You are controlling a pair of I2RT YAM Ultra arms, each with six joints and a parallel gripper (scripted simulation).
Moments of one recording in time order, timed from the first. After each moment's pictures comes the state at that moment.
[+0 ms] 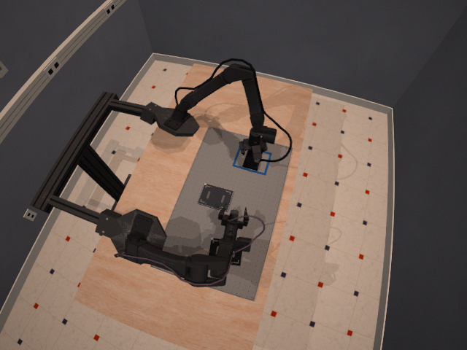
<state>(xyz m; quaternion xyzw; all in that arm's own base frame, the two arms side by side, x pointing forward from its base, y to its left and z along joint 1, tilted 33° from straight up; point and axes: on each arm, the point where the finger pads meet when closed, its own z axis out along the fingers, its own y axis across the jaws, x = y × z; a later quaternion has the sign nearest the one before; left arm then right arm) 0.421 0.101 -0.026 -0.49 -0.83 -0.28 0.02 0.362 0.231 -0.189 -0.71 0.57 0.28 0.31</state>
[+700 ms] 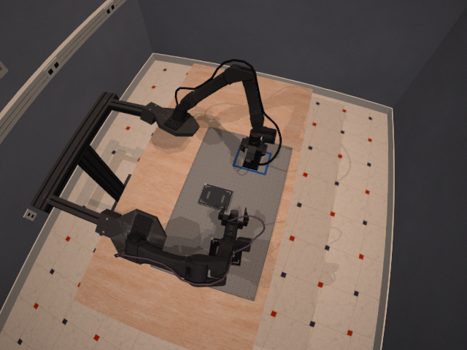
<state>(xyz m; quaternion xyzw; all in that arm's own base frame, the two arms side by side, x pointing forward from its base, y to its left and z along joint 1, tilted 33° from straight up) 0.426 0.104 -0.030 -0.66 -0.69 -0.27 0.08 0.362 0.231 -0.189 -0.71 0.57 0.28 0.31</state>
